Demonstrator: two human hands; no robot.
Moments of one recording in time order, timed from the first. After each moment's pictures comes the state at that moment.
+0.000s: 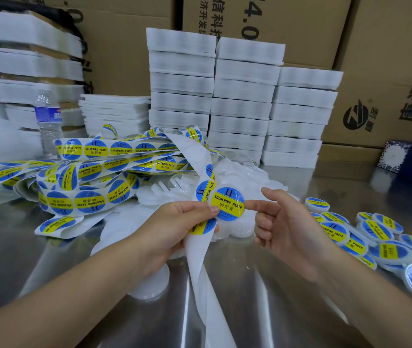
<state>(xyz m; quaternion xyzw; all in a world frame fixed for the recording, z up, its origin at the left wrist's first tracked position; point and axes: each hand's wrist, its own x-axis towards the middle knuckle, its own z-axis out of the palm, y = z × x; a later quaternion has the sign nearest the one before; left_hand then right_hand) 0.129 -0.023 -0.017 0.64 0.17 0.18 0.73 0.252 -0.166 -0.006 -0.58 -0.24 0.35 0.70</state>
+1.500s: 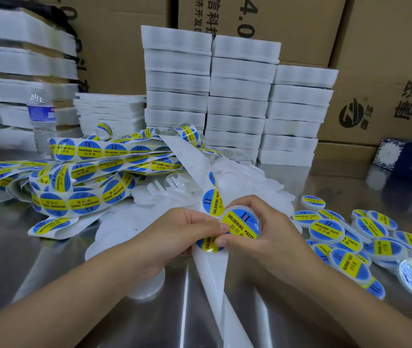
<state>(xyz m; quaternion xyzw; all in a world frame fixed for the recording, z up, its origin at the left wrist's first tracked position) 0.125 -0.028 -0.023 0.73 0.14 0.10 0.66 0.234 -0.169 -0.022 -0.70 -0.51 0.04 0.51</state>
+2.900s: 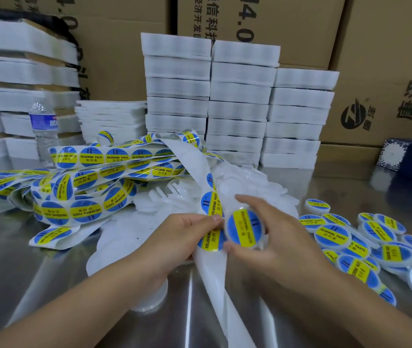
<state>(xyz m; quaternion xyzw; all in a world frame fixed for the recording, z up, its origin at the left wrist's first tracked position) 0.128 -0.029 -0.026 0.73 0.16 0.16 0.65 0.237 -0.172 -0.020 -0.78 -0.50 -0.10 0.36</state>
